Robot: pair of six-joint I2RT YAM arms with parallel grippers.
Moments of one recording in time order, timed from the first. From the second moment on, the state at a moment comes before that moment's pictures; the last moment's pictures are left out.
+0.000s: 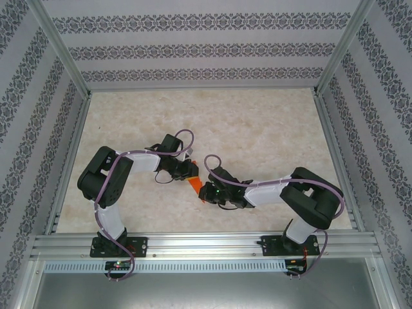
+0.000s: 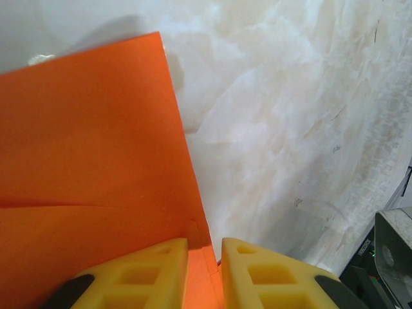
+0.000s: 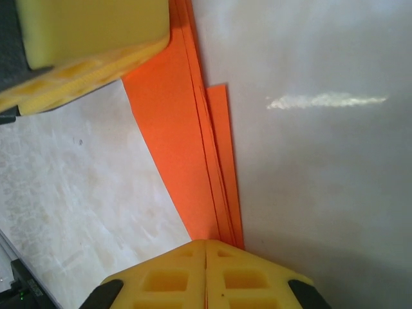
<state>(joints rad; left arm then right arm) -0.49 1.84 0.92 -0.18 0.65 -0.64 0.94 1.62 0.57 0.21 -0.19 1.10</state>
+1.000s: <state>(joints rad) -0.49 1.84 0.92 -0.18 0.65 -0.64 0.96 1.65 0.61 0.19 -0.20 1.10</state>
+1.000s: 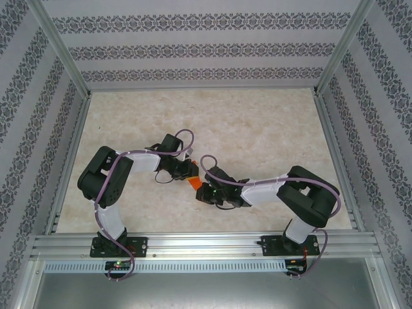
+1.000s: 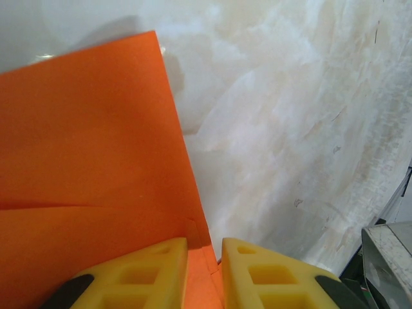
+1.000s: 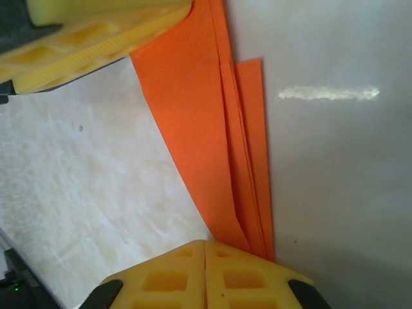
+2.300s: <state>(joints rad) -0.47 1.70 1.03 -0.33 0.61 -0.61 0.91 1.72 0.58 0.39 -0.22 1.16</state>
